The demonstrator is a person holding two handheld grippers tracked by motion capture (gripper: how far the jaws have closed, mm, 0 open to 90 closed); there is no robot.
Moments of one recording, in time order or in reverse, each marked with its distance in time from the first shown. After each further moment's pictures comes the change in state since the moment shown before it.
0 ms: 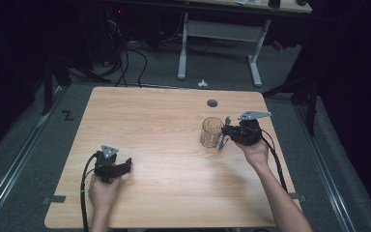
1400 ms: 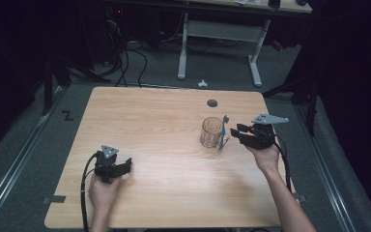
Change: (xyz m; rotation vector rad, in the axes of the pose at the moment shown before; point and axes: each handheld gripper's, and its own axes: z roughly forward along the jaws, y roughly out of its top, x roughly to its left) left arm -0.001 0.000 0.000 0.000 0.003 0.004; right arm -0.003 -0.011 -0.038 -0.084 -0.056 0.026
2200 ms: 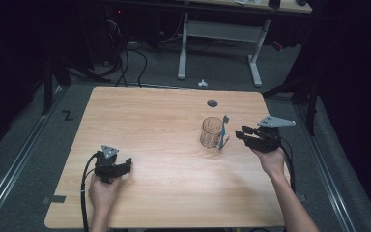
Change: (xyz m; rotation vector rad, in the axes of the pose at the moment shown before) left arm 0.000 0.000 0.000 0.000 0.002 0.001; right arm -0.002 -0.005 -0.017 -0.008 -0.009 -0.009
